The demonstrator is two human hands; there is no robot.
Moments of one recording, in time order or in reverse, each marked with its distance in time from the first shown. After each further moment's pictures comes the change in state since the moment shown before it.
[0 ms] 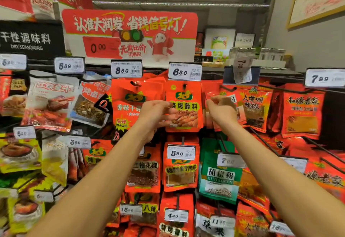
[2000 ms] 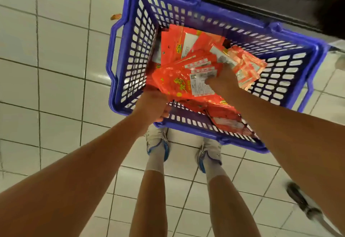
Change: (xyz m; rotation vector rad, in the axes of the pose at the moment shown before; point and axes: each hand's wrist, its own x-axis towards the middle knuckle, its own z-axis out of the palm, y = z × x) left_hand -0.475 -0.948 -0.035 0.289 0.009 -1.663; right_hand -0.733 0.844 0.270 -0.464 -1.074 0.953
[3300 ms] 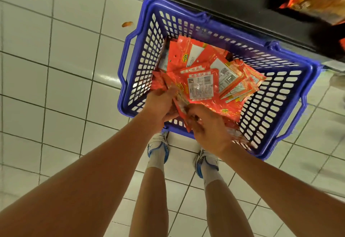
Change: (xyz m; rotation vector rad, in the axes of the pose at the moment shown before) left_hand -0.018 0.012 0.004 -0.432 0.025 0.099; right_hand -0.129 0.011 0.018 0.003 -0.126 -0.764
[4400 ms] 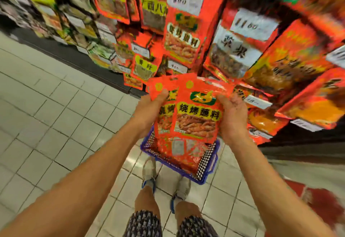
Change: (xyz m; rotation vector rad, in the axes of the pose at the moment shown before) left_hand -0.534 0.159 -0.022 -0.084 -0.038 0.793; right_hand -0.145 -0.441 -0.367 0.842 0.497 0.036
